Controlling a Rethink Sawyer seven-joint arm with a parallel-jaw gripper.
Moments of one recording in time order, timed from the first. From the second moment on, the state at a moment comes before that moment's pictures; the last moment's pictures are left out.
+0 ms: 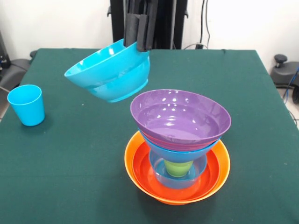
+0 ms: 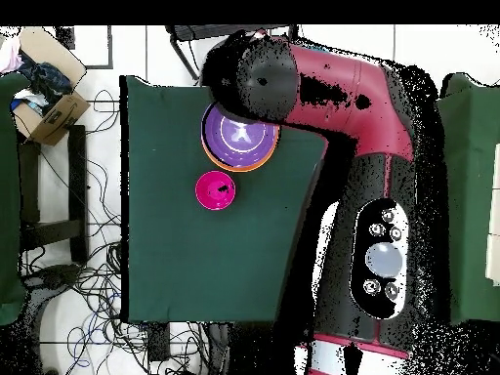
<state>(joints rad) -0.21 -0.68 -0.02 1.07 -0.01 0.72 2.18</state>
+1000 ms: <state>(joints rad) -0.18 -0.68 -0.06 1.08 0.07 0.71 2.18</state>
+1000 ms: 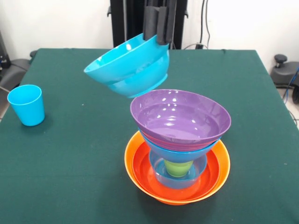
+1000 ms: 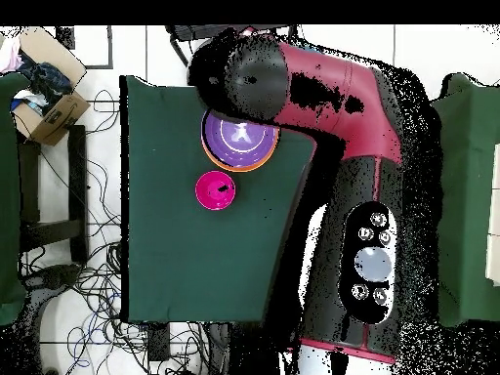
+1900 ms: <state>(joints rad) -0.16 -0.68 -0.06 1.17 0.14 0.59 2.18</state>
